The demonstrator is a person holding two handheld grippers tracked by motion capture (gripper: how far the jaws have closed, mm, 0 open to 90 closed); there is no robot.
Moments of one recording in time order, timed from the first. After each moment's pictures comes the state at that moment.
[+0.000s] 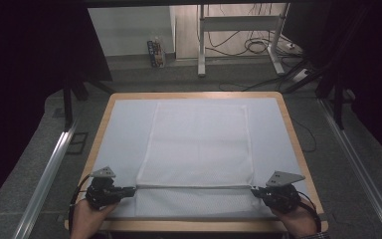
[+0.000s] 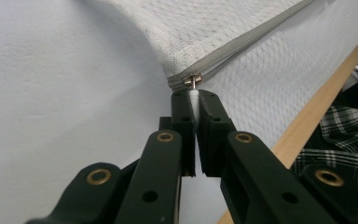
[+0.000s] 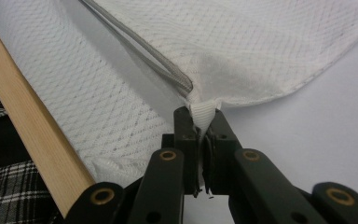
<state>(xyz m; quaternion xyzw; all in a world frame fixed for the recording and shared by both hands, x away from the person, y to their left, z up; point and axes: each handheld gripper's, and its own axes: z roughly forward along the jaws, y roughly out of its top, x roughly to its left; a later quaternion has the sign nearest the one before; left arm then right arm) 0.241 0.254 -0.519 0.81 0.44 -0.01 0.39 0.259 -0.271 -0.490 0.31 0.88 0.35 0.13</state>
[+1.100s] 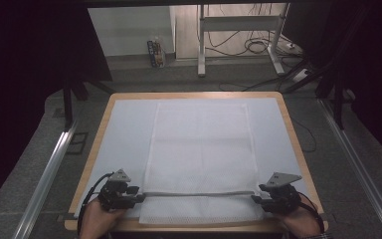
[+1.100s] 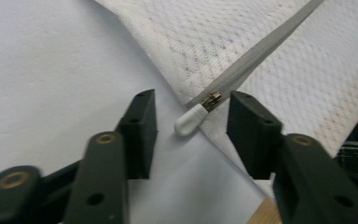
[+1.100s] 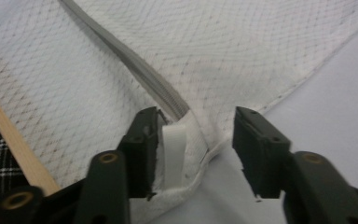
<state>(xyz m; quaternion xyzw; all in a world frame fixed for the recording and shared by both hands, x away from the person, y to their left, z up) 0.243 0.222 -0.528 0.85 0.42 0.04 0.33 0.263 -0.275 -0.500 0.31 0.89 0.31 0.14</state>
